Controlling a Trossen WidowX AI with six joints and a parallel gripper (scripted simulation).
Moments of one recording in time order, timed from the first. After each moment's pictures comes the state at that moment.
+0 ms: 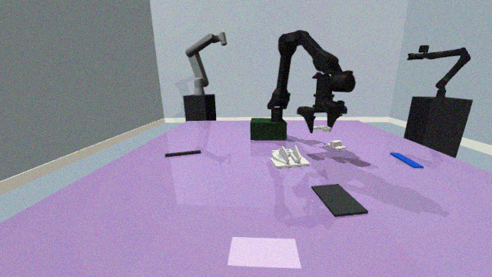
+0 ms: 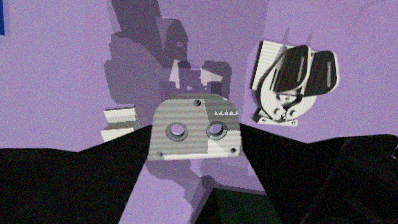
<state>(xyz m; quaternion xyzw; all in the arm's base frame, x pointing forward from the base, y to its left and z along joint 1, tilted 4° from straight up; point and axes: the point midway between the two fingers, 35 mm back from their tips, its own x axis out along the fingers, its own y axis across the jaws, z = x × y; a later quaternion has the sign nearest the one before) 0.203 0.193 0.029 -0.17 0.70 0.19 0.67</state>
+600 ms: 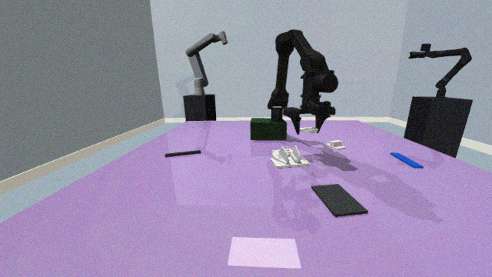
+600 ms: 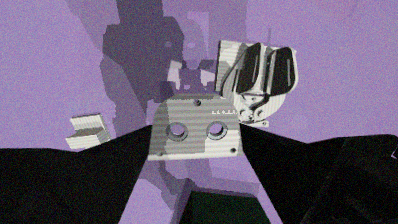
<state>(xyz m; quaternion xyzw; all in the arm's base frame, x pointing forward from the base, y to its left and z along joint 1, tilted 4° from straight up) 0.236 0.143 0.026 -0.15 0.70 0.17 0.68</state>
